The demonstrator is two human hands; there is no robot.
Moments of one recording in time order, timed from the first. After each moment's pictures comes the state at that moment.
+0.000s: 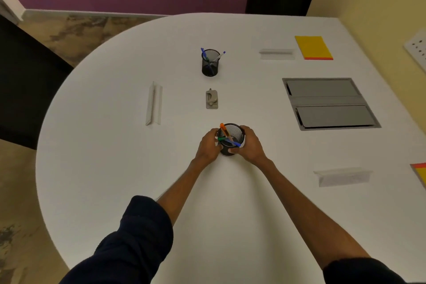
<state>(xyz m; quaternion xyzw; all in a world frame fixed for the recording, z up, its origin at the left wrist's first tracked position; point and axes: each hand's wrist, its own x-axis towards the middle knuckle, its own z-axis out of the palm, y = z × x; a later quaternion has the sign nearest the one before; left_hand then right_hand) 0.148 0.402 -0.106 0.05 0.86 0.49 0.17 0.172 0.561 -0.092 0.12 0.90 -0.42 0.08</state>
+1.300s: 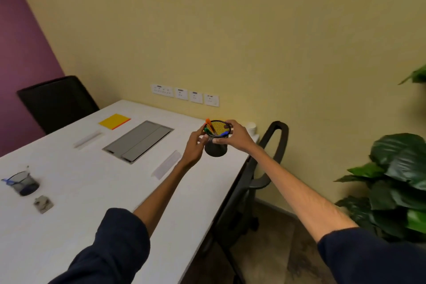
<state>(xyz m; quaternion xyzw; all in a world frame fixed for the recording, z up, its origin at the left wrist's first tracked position) 0.589 0.688 0.126 0.53 0.64 0.51 0.20 0.736 0.794 0.144 0.35 0.78 -0.42 -0.29</state>
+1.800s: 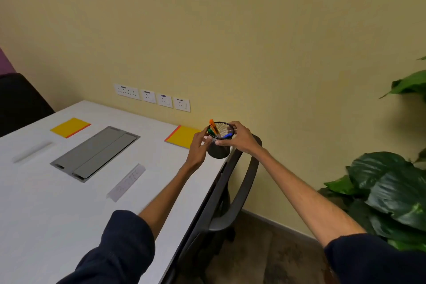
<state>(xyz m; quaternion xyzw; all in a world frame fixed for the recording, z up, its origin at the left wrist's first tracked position) 0.662 0.868 0.099 0.51 0.63 0.52 0.25 0.810 0.958 0.130 0.43 0.78 -0.37 -0.28</state>
